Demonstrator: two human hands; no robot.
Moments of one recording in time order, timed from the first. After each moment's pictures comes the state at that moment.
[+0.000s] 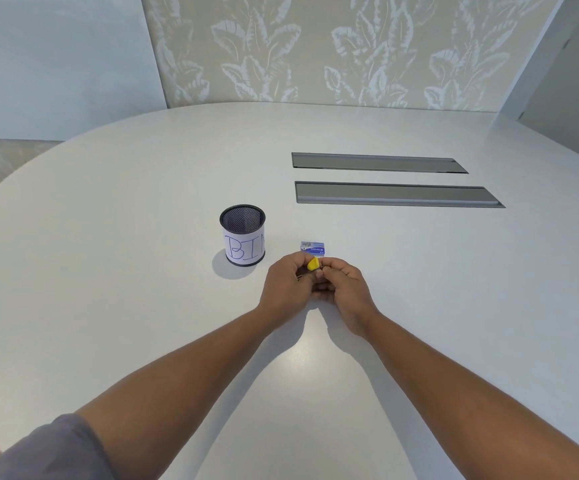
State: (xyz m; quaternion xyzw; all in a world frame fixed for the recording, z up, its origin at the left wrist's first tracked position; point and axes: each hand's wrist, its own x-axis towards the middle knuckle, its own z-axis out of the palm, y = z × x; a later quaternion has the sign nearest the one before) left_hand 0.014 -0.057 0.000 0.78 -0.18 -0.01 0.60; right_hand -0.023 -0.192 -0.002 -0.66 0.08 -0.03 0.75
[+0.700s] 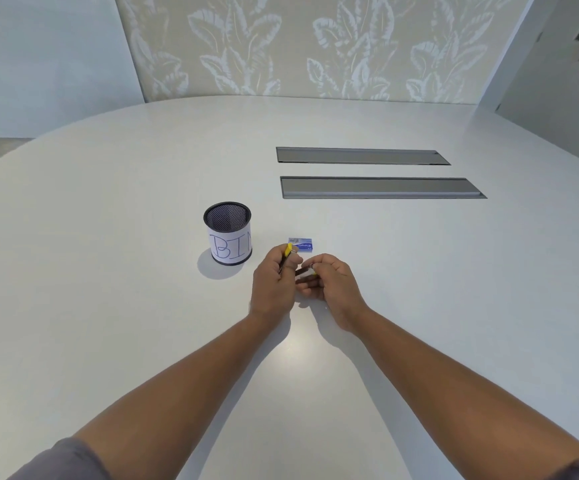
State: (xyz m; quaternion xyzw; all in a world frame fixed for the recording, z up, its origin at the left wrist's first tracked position) left_hand 0.021 -0.070 -0.029 0.68 -0.10 0.02 0.72; right_hand -0.023 -0.189 0.000 -0.65 0.12 -0.03 0.75
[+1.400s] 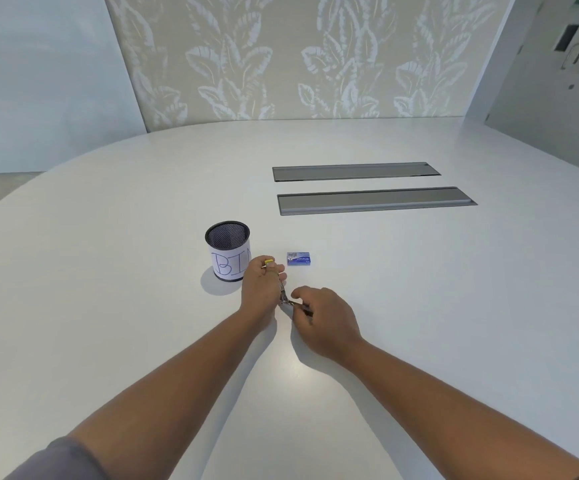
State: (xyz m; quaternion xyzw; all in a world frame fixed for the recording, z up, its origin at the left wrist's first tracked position) left_hand 0.044 -0.059 -0.006 0.65 0.05 -0.06 0.76; right_hand -0.055 -0.172 -0.016 -0.94 0.00 -0.19 0.27
